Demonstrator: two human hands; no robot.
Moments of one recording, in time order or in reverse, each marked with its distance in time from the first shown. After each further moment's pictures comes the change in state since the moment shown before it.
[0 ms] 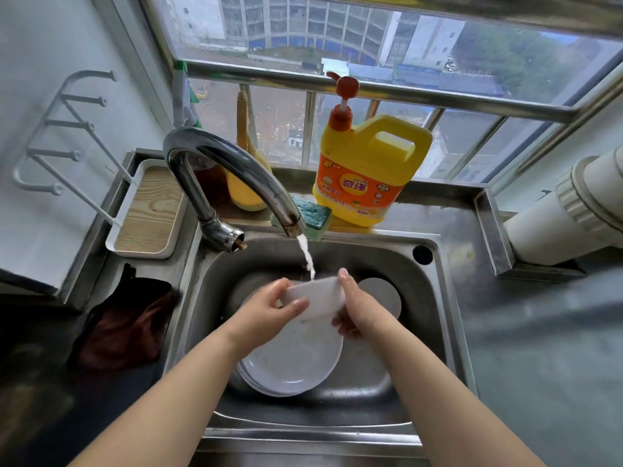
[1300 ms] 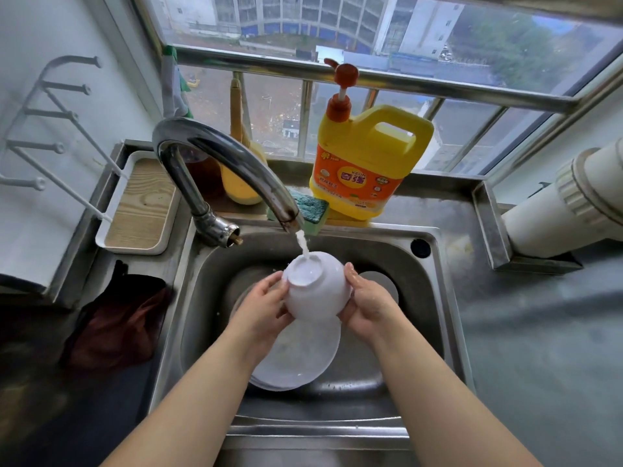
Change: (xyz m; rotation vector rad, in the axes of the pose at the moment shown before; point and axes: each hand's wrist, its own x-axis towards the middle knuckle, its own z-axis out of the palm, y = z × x) left_hand 0.007 0.004 0.022 -0.783 0.273 -0.354; right_hand -0.003 -0.012 0.003 0.920 -0.002 0.111
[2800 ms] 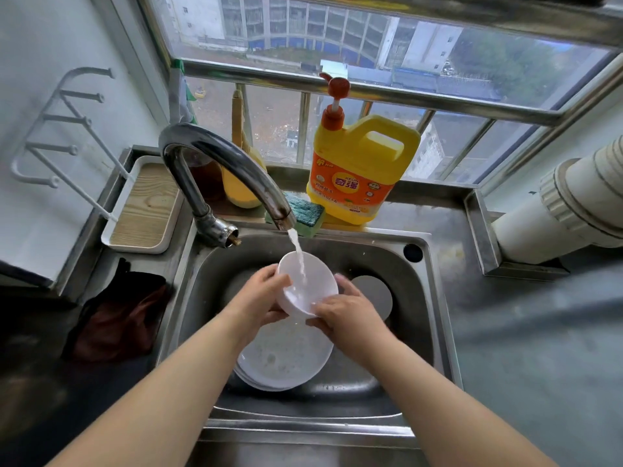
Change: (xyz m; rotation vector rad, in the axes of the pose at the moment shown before) left_hand -0.004 0.017 0.009 0.311 -0.013 0.008; right_hand -0.018 0.012 -0.024 -1.937 -0.179 -1.202
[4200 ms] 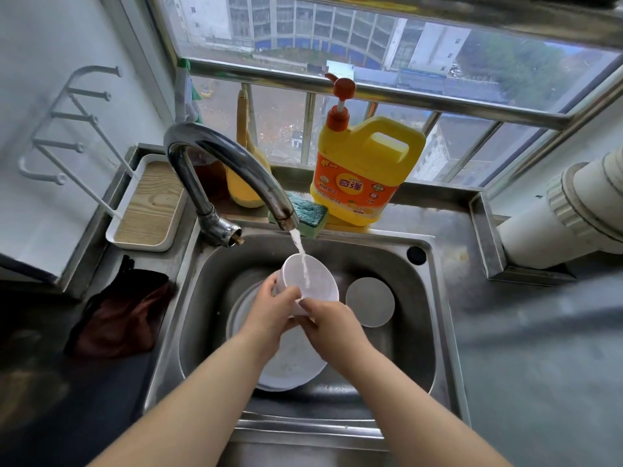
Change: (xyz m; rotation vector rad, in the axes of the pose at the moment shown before) left_hand -0.006 -0.018 0.019 -0.176 0.078 0.052; right_hand 0.005 -0.022 0.017 0.336 -0.037 0.252
